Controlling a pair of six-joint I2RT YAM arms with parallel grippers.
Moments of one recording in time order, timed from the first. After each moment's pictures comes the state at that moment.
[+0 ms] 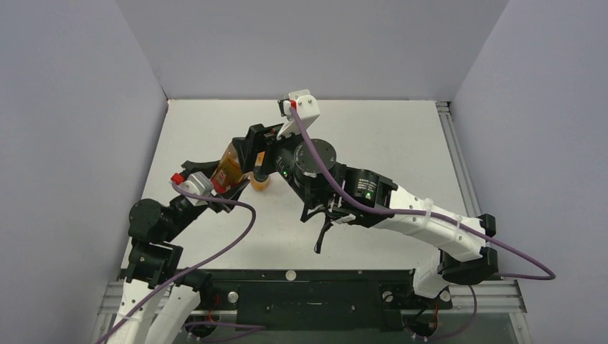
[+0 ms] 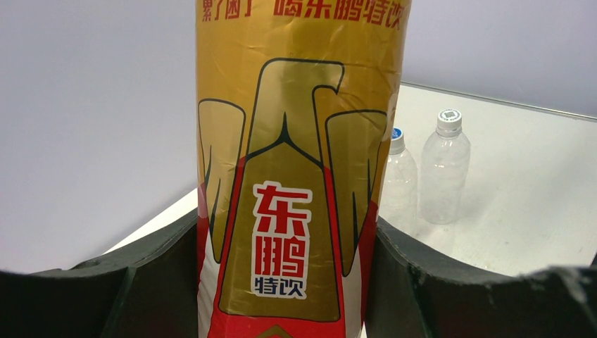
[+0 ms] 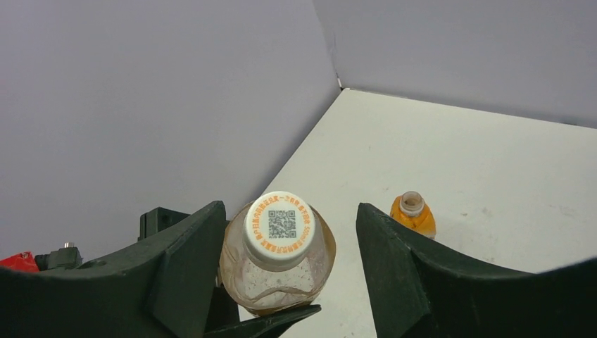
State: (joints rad) left arm -0.27 0.48 0.73 -0.06 0.52 0.10; right arm 1.33 1.57 1.95 -0.36 0.68 0.35
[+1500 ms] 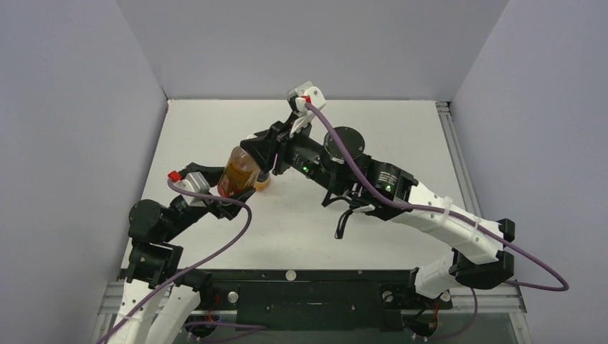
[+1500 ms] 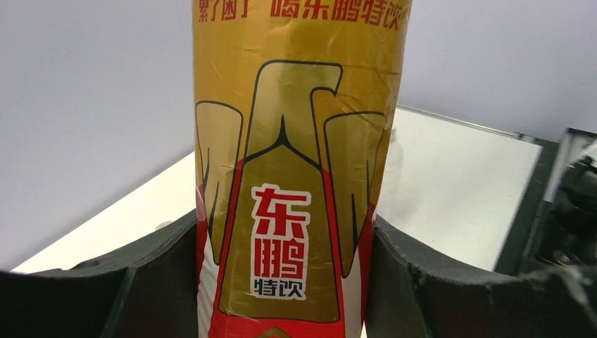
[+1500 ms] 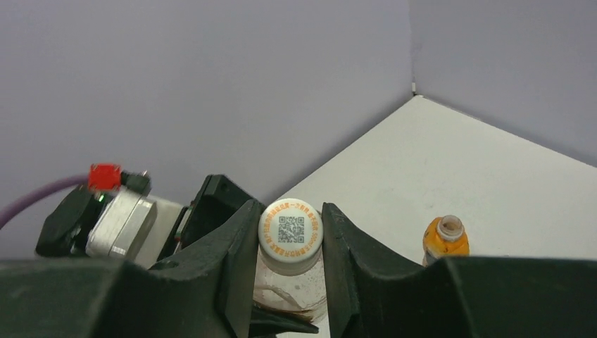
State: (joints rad) left arm -0.26 0.47 0.72 -0.05 0.59 -0.02; right arm 1.24 1.49 1.85 -0.29 0.36 0.32
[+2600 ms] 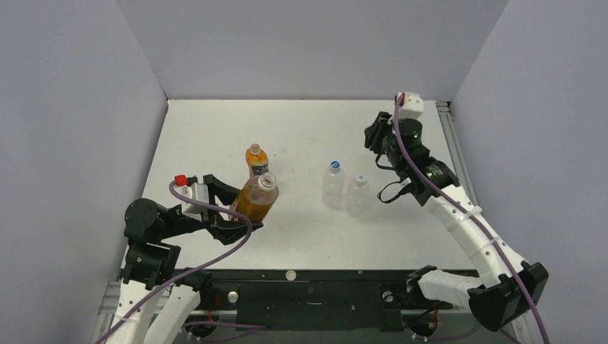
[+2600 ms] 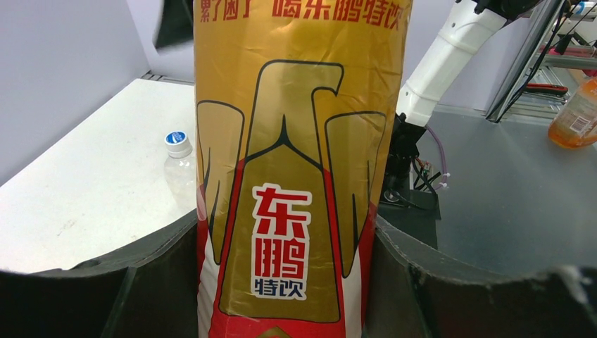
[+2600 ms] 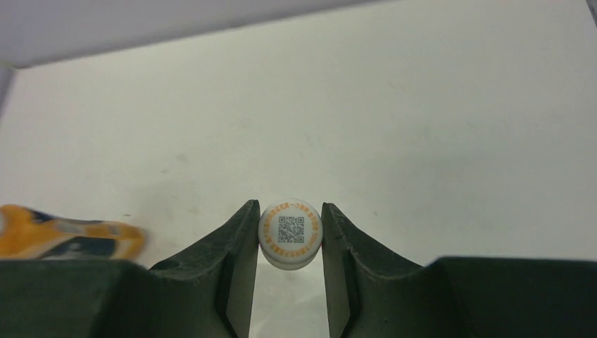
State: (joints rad) left arm -0.26 0.49 0.77 -0.07 1.06 -0.23; right arm 0.49 1.15 1.23 -0.33 0.27 0.35
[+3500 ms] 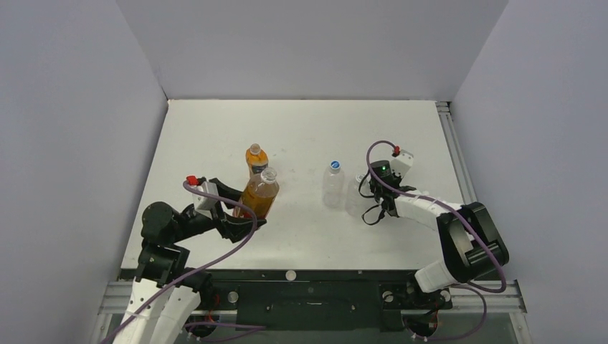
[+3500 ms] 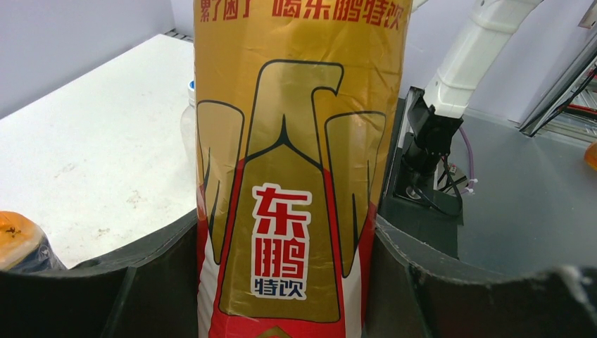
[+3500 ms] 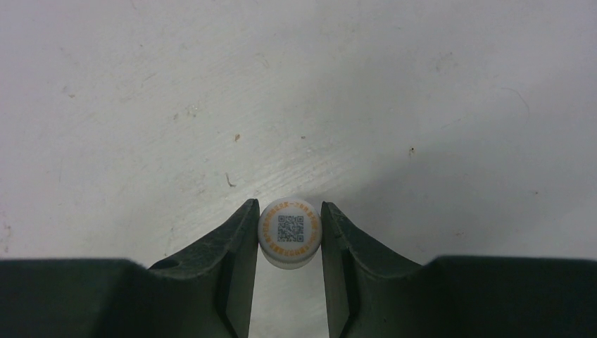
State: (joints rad) left arm -0.26 0.43 0.59 -0.03 0.94 -0.25; right arm 0.38 1.47 0.67 0.03 0.53 0.70
